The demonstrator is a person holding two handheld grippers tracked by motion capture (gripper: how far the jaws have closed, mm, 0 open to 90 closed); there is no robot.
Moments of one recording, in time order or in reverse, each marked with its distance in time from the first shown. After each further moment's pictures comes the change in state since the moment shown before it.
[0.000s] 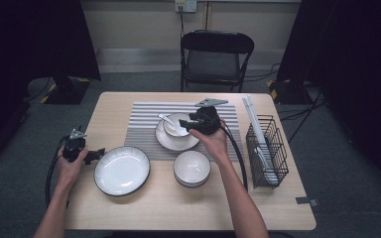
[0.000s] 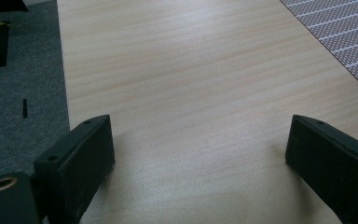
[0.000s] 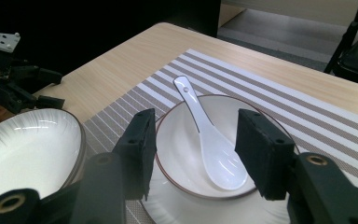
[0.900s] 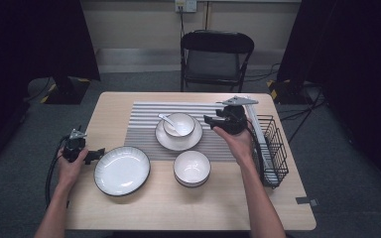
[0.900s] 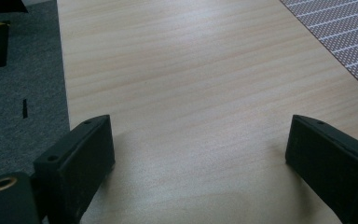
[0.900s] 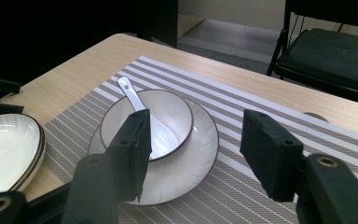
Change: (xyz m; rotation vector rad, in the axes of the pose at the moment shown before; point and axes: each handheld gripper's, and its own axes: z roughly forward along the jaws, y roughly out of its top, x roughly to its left) left arm 0.000 0.000 0.000 -0.001 -0.002 -0.003; right arm -0.034 -0.006 -0.063 -0.046 -0.146 0.031
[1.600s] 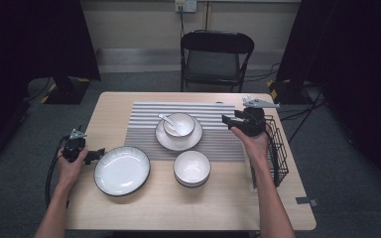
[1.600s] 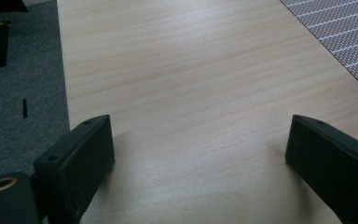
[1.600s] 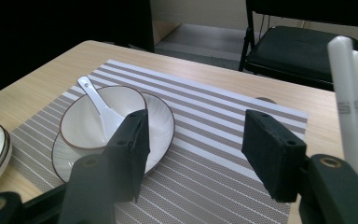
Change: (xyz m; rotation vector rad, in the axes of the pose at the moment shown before) left arm 0.000 0.000 0.000 0.000 0.001 0.000; right arm -0.037 -0.017 -0.028 -0.027 -0.083 0.059
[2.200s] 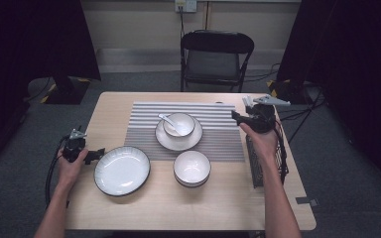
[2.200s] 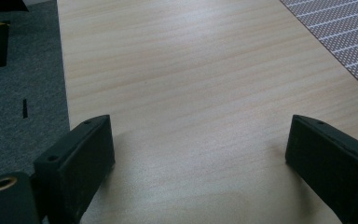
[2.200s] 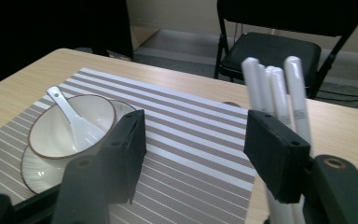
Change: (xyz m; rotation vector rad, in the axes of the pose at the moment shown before) left arm 0.000 0.000 0.000 0.000 -0.001 0.000; right arm -0.018 0.008 -0.015 -0.017 -0.095 0.002
